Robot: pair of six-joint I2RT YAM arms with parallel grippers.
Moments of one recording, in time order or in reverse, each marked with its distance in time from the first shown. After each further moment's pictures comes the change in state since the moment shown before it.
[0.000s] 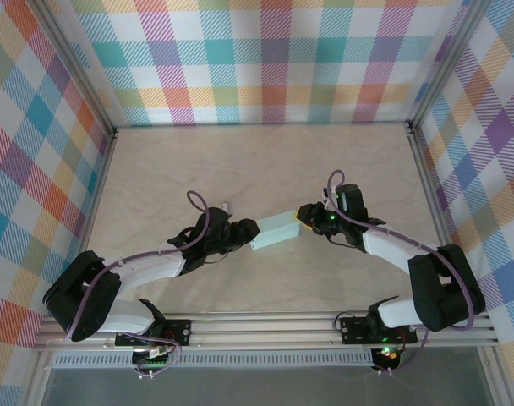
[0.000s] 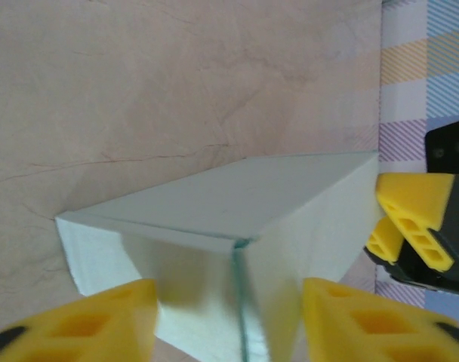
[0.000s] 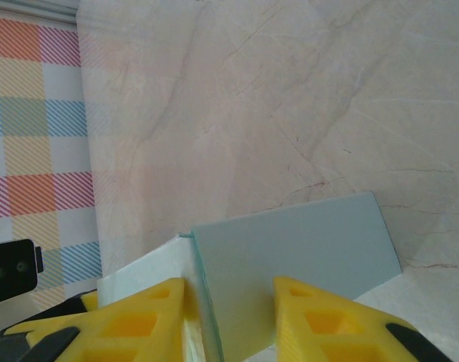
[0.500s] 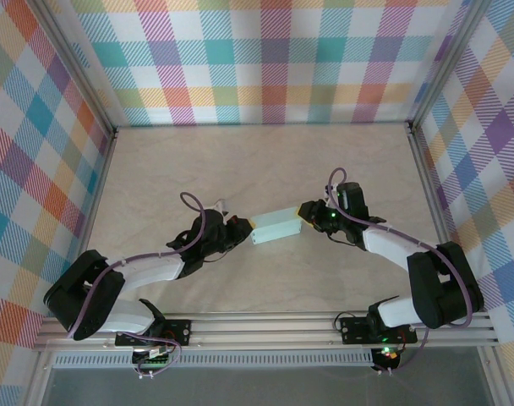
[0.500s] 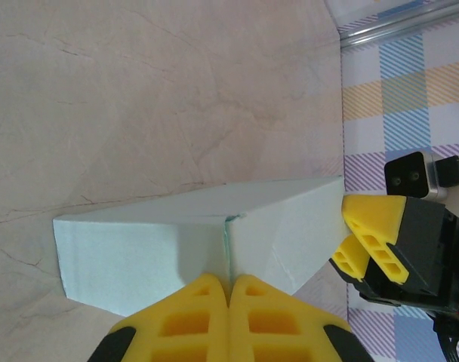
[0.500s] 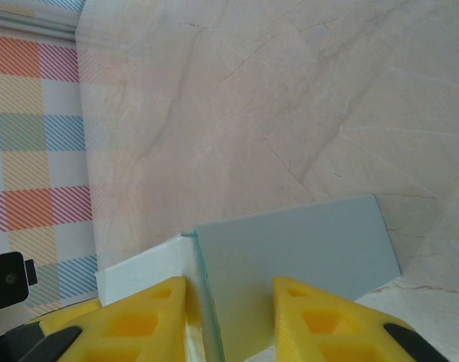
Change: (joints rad) left arm 0.015 0.013 -0.068 0.189 -0.028 -0.038; right arm -0.013 0.016 0.014 0.010 0.019 0.000
